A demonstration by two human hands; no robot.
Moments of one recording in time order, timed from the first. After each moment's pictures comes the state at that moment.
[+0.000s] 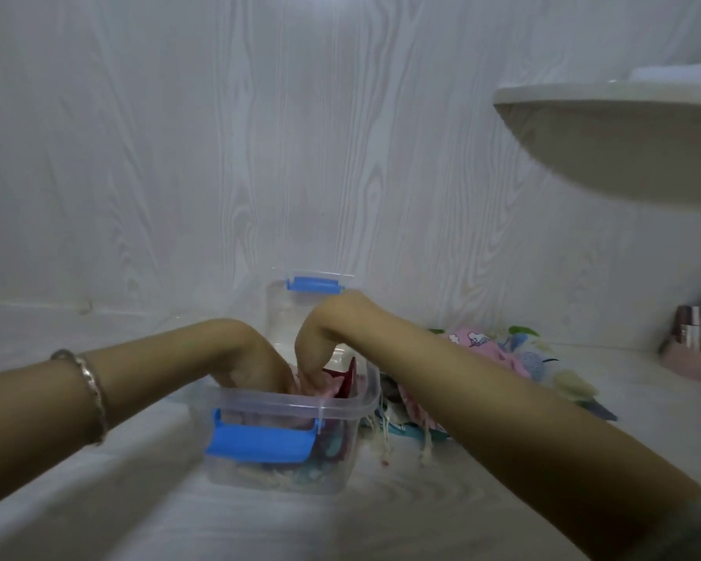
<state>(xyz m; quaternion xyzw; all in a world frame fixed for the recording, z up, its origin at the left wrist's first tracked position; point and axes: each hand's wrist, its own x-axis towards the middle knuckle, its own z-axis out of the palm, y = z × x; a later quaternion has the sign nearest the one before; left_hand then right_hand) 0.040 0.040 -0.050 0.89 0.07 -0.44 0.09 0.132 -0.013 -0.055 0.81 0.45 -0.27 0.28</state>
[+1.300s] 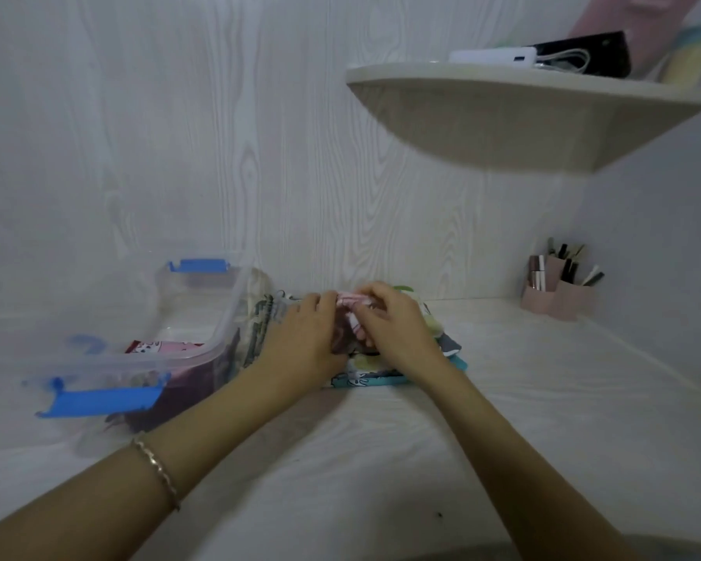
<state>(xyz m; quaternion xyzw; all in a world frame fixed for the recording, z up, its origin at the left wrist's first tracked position) 0.094 -0.138 -0.112 0.97 -0.01 0.22 0.12 0.139 -0.276 -0.093 0.82 0.29 0.10 -0.49</state>
